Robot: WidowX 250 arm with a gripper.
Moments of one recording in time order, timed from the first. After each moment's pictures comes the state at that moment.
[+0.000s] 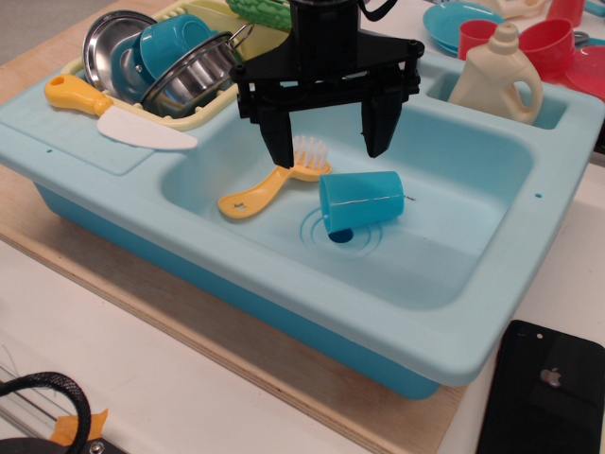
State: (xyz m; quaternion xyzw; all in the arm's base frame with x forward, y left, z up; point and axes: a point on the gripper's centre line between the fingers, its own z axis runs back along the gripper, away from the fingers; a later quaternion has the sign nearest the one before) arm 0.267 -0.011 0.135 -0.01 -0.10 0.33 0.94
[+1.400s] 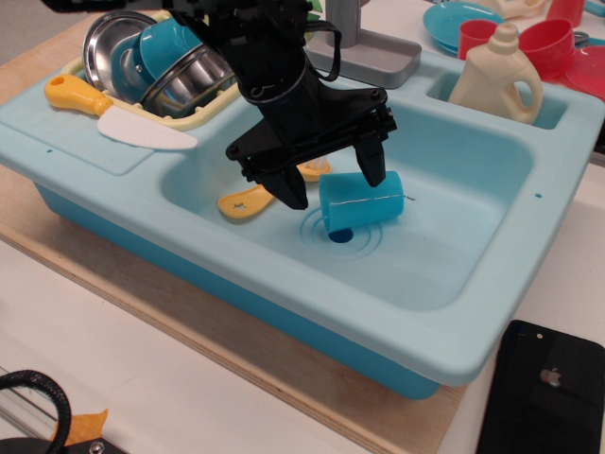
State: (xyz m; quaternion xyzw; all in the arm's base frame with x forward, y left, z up) arm 0.280 -0.004 0.092 -0.15 -0.18 0.31 0.92
